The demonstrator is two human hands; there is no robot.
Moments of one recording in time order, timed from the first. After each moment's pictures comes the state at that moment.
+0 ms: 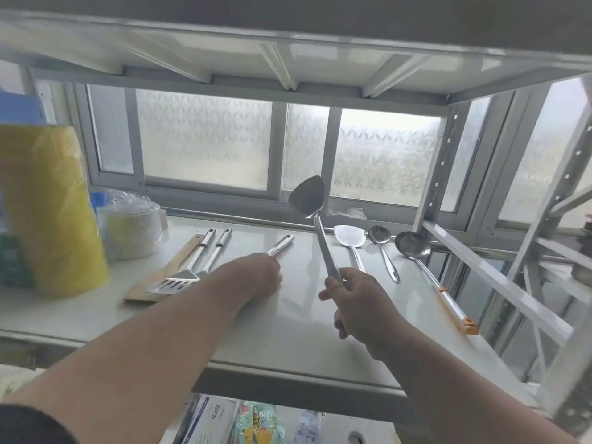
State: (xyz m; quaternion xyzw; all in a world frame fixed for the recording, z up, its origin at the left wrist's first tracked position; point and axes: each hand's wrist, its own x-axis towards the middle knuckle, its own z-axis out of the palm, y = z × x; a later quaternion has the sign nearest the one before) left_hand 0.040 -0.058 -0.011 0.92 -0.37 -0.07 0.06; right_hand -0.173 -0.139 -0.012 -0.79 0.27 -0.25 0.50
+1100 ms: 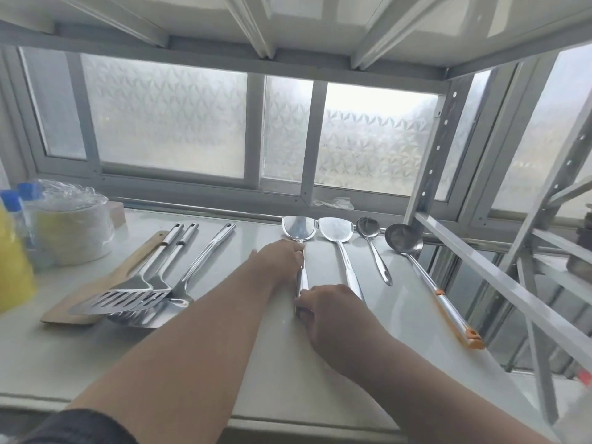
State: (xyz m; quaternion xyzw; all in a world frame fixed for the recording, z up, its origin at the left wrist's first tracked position) left_hand 0.038 -0.163 -0.022 0.87 -0.42 -0.12 0.24; right_hand -0.147 -0.171 -0.030 -0.97 0.17 -0.16 0.12
